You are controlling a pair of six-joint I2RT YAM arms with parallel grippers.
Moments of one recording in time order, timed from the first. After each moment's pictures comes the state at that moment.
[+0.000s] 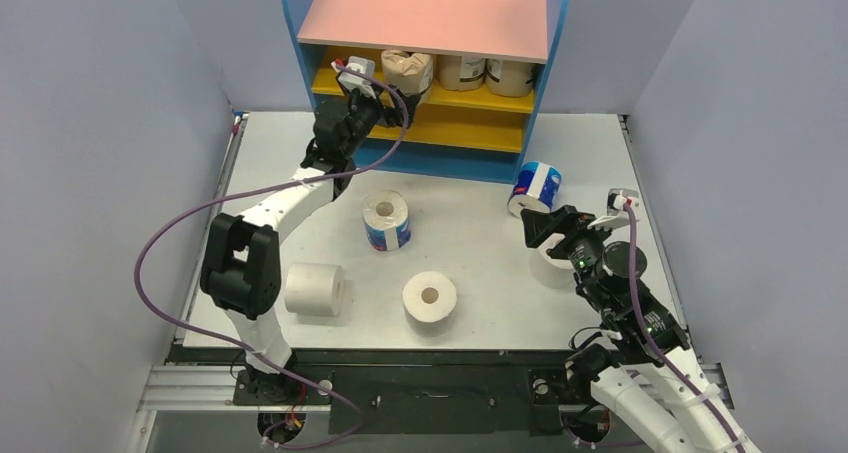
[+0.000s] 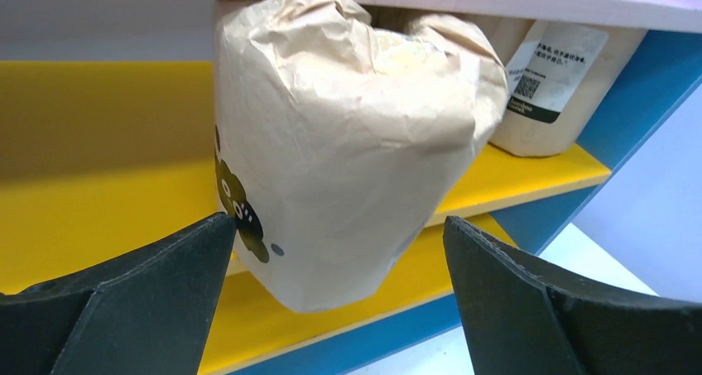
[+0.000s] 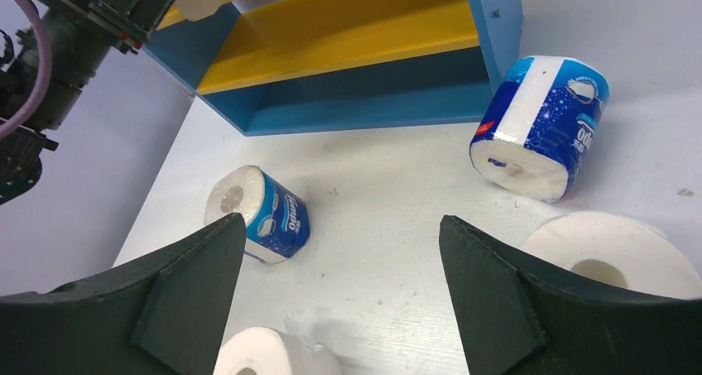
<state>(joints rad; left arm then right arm) -0.38 1.79 1.37 0.59 0.15 -0.26 0.50 0.51 0.70 -0.29 0.23 0.53</state>
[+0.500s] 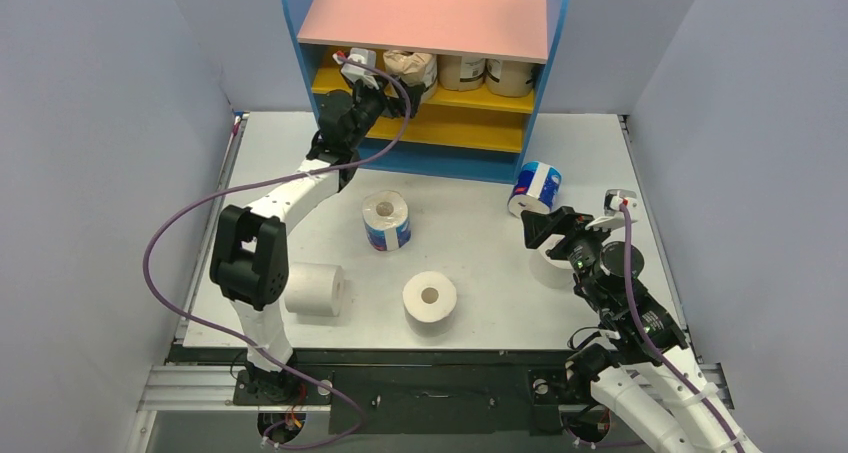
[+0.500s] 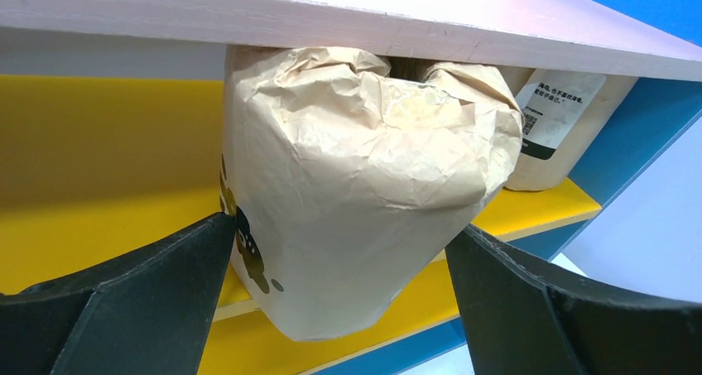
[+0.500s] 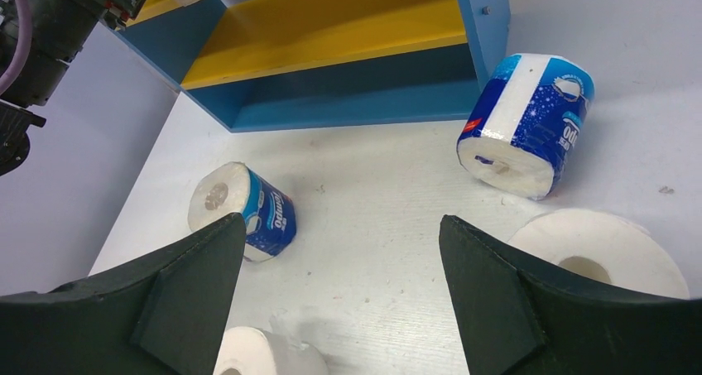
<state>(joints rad) -0.38 1.87 1.48 0.60 0.14 -0.33 0.50 0.51 0.68 -0.29 0.25 0.50</state>
